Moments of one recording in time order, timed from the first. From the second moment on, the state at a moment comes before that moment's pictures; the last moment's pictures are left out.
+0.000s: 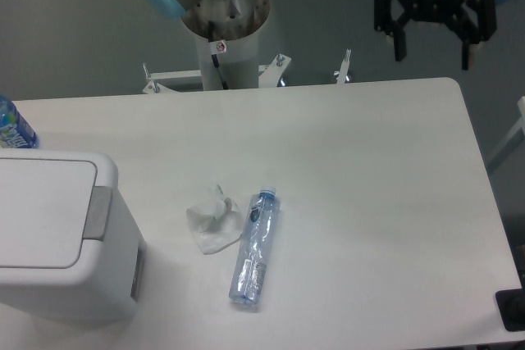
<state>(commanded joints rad) 2.81 -1.58 -1.47 -1.18 1.44 1.41</state>
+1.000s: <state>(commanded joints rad) 2.61 -1.67 -1.46 -0.97 1.45 0.88</state>
